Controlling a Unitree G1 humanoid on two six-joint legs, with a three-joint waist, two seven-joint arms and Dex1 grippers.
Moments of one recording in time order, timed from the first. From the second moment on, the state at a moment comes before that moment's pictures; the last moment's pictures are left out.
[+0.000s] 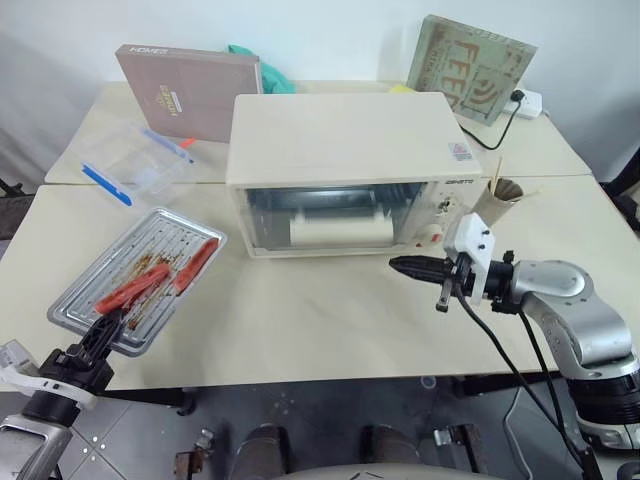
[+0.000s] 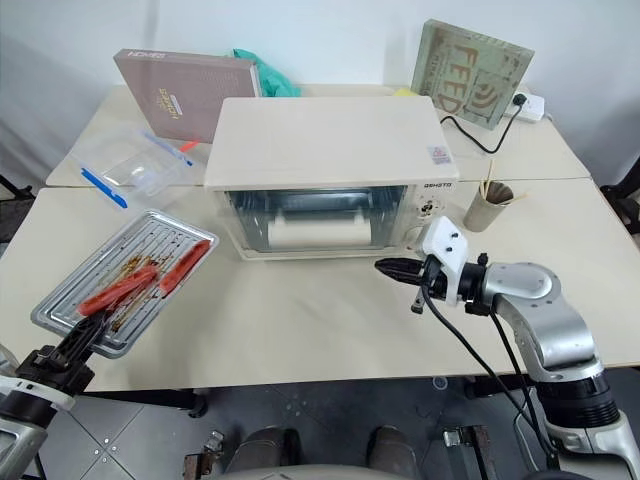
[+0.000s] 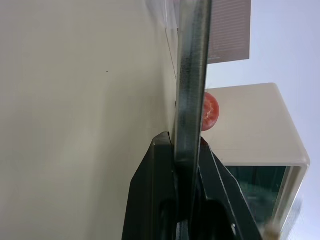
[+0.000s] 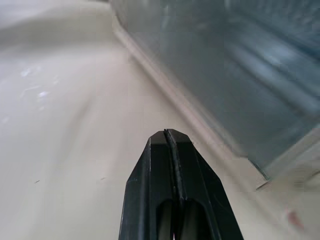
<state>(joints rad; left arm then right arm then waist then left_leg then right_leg) 0.25 0.32 0.94 -0.22 -1.96 1.01 0.25 -0.40 -0.70 -0.01 -0.24 0.41 0.48 0.96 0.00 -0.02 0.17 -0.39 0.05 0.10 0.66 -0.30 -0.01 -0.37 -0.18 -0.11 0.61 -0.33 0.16</state>
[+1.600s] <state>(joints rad) 0.13 1.08 0.29 0.09 -1.94 1.45 -0.32 -0.31 -0.89 -0.10 -0.43 0.58 0.63 1.08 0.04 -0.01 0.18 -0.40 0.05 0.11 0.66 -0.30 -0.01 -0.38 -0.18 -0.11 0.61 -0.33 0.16</state>
